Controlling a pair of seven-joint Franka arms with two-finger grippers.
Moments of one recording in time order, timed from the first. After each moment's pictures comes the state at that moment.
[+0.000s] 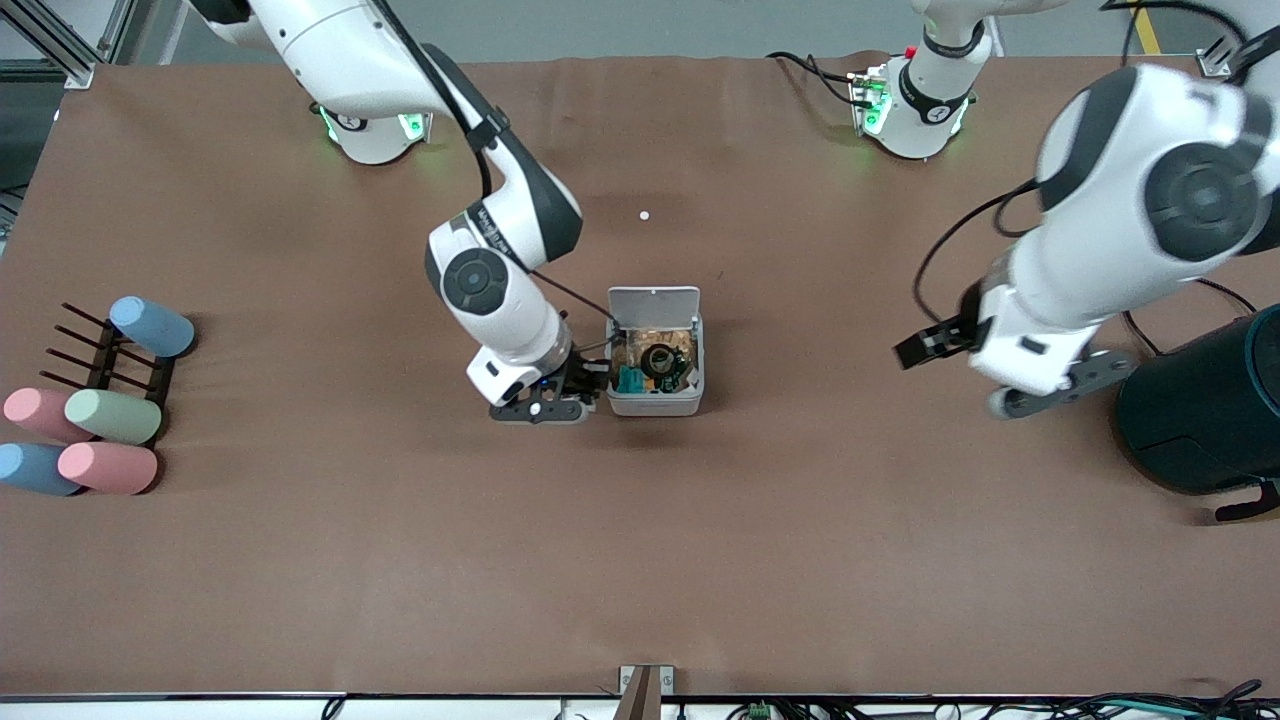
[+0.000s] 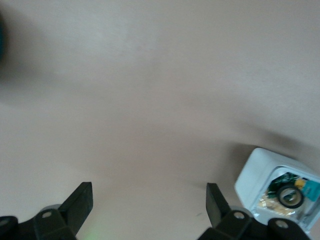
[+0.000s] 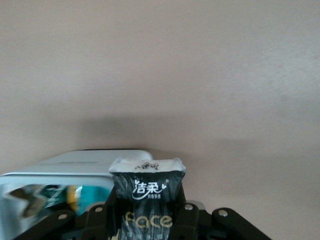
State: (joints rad) left arm 0.09 0.31 -0.44 -1.37 0.10 1.55 -0.64; right arm 0.60 0.58 0.03 -1.61 0.18 2.34 0.60
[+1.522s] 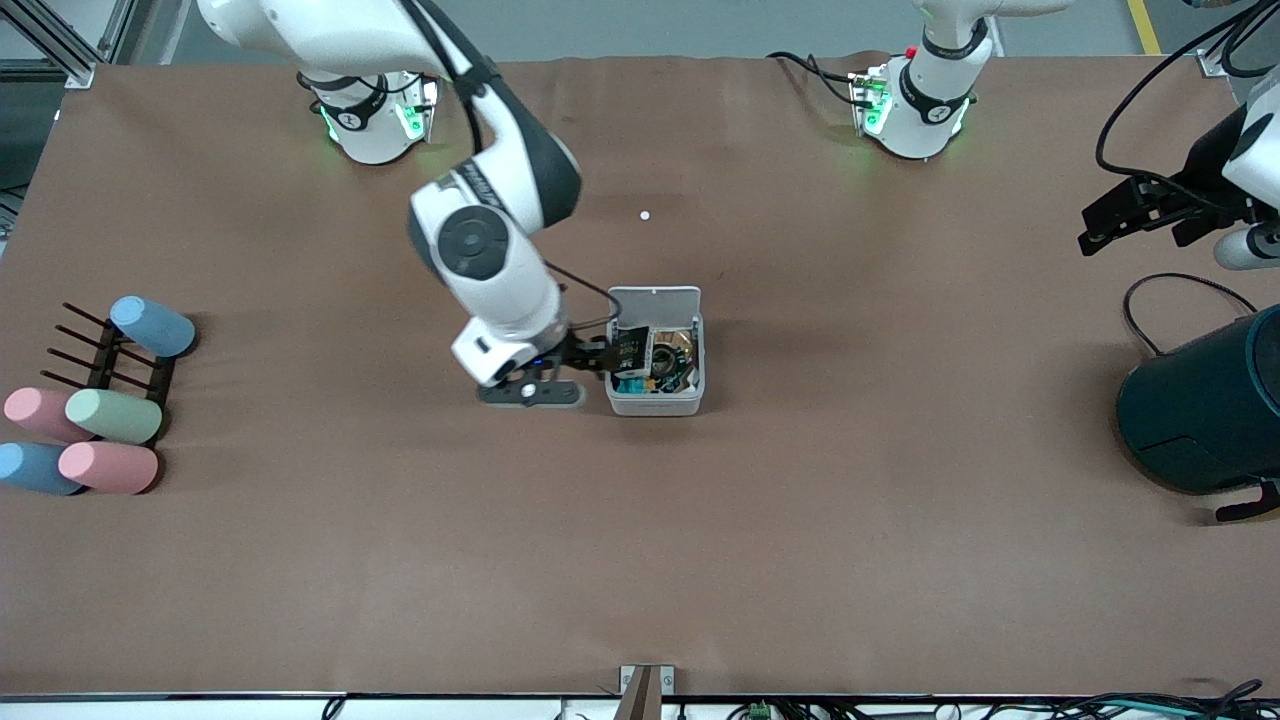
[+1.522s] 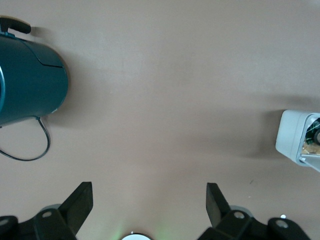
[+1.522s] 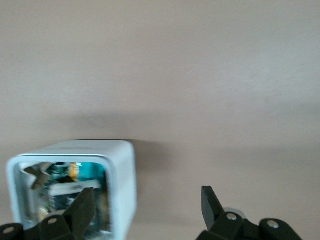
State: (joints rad) left arm -0.05 0.03 -0.06 -1.43 0.00 1.43 -0.17; right arm 0.60 0.47 -0.06 -1.54 0.13 2.06 0.49
